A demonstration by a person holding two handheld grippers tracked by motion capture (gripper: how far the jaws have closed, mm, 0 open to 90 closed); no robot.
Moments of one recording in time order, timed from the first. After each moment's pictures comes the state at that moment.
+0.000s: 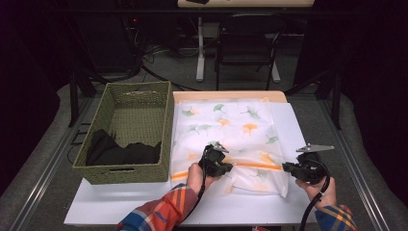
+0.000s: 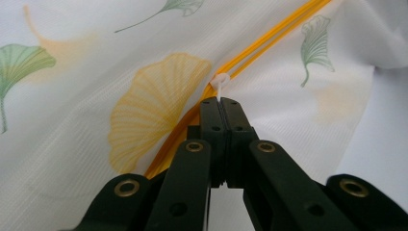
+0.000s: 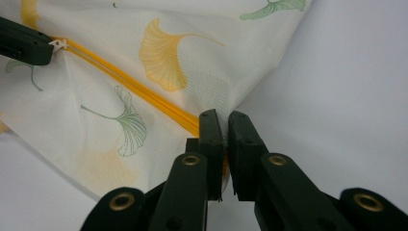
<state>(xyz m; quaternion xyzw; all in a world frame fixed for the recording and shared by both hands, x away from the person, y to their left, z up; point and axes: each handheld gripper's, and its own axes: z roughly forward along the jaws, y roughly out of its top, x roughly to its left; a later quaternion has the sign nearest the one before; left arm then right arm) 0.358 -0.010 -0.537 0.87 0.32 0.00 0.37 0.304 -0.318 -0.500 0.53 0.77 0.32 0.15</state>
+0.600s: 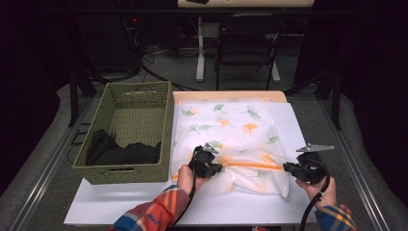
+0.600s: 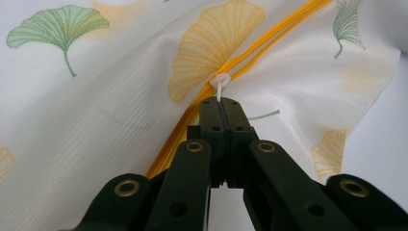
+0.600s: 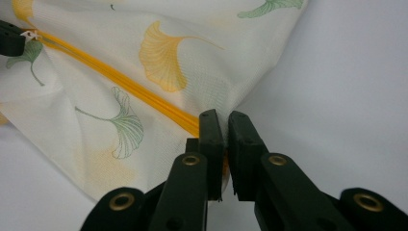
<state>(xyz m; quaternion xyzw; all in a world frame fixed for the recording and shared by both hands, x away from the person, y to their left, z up) 0.355 0.019 -0.540 0.87 0.34 0.01 0.36 0.305 -0.319 -0.500 0.53 0.77 0.31 0.15</state>
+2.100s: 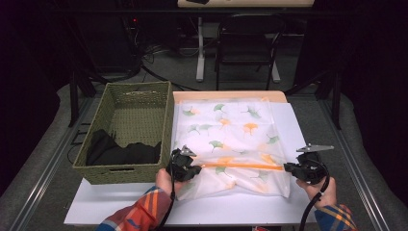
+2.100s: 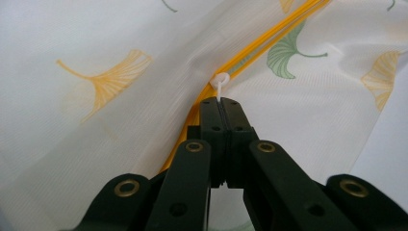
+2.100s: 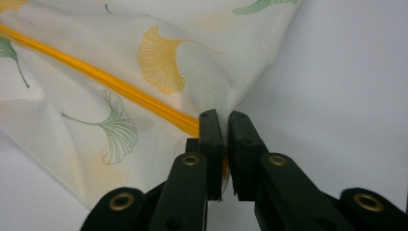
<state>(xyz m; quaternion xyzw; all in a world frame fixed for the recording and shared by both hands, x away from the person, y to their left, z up) 0.339 0.081 -0.532 0.87 0.37 0.05 0.33 0.306 -0.320 -0.502 0.54 0.77 0.30 0.16</state>
